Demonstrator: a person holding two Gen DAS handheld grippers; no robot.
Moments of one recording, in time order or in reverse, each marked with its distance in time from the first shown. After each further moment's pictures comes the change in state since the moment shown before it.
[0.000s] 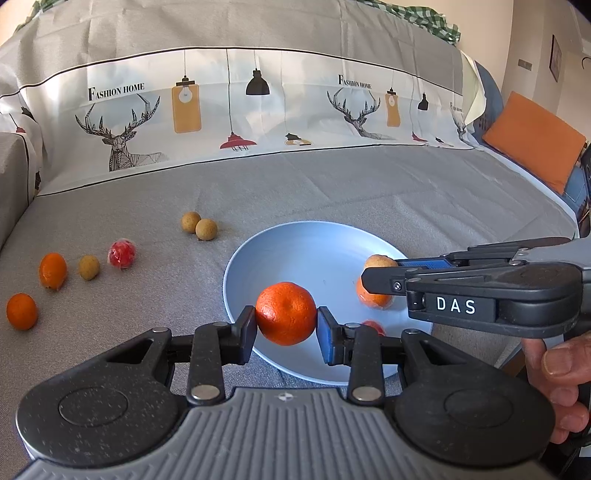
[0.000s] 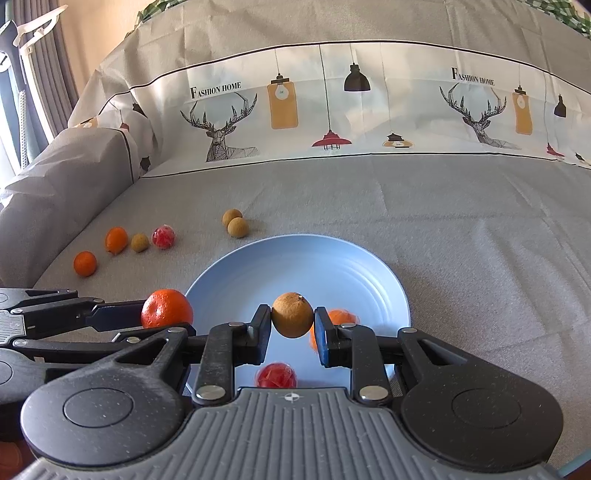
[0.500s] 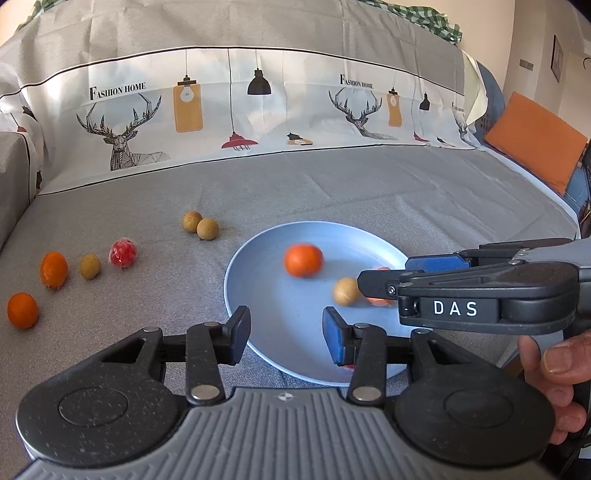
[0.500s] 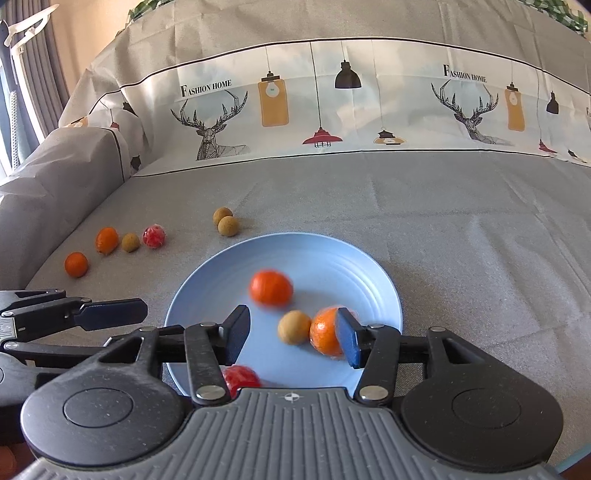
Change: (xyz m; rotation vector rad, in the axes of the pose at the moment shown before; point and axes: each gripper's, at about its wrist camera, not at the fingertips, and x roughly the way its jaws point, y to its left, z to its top) left arm 0.000 0.001 -0.002 0.000 0.001 0.002; right arm 0.002 -0.001 0.001 0.010 0.007 -0.030
